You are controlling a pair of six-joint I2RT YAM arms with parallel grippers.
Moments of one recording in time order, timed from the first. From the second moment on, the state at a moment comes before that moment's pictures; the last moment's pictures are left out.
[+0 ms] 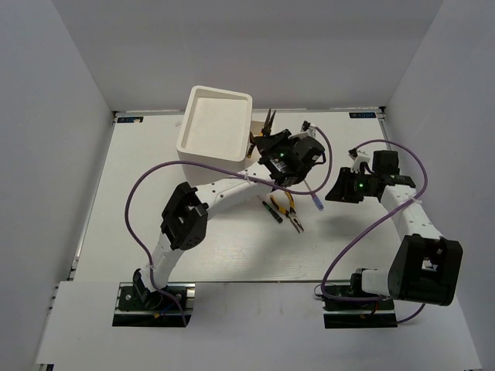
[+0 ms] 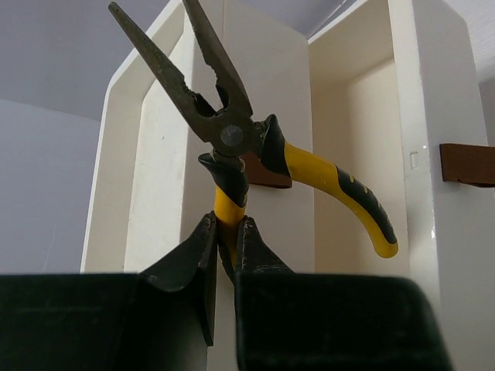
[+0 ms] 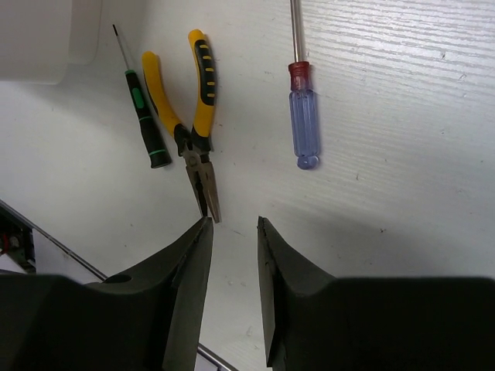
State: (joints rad) left arm -1.01 2.16 1.99 -0.48 -1.25 0.41; right arm -0.08 1.29 0.87 -0.60 -0.63 -0.01
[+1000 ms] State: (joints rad) left arm -1.01 2.16 1.96 -0.48 -1.25 0.39; right arm -0.12 1.34 0.87 -0.60 -0.69 -0.02
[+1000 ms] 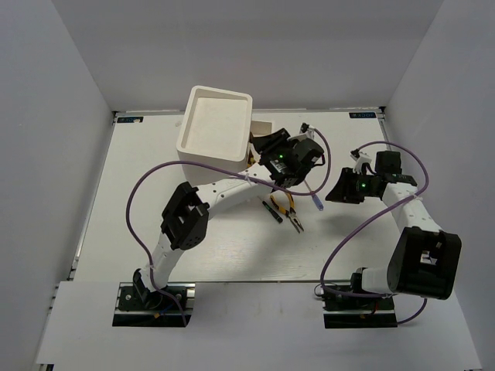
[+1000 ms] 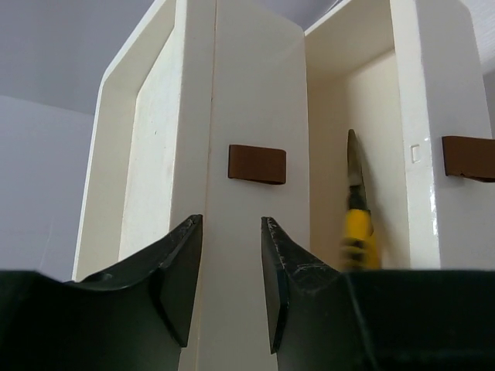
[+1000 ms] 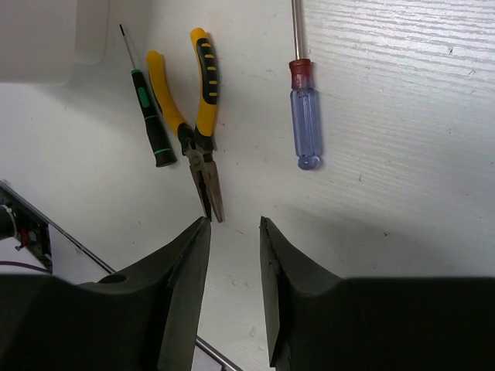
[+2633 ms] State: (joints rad) left arm -0.91 1.06 1.38 -1.25 -0.92 -0.97; right arm 0.48 1.83 1.13 -0.40 -0.03 0.00
